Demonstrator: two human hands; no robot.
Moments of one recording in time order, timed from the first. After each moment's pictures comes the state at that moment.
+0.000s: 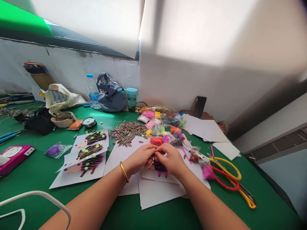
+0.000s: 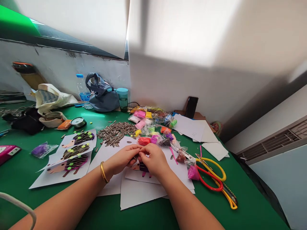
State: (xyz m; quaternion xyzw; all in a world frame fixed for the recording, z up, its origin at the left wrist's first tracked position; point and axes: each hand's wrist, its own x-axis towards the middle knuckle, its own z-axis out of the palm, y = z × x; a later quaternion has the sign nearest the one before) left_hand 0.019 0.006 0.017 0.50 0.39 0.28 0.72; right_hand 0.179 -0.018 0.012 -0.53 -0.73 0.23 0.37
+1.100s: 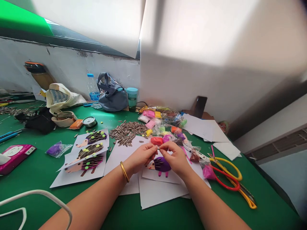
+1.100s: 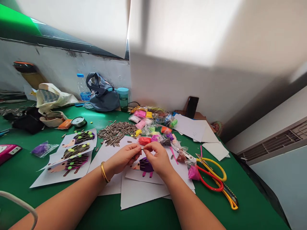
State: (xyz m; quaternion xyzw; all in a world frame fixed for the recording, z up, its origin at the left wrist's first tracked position) left_hand 0.019 0.006 0.014 0.51 0.39 0.31 0.70; right_hand 0.191 -0.019 0.010 -0.51 -0.69 0.27 0.45
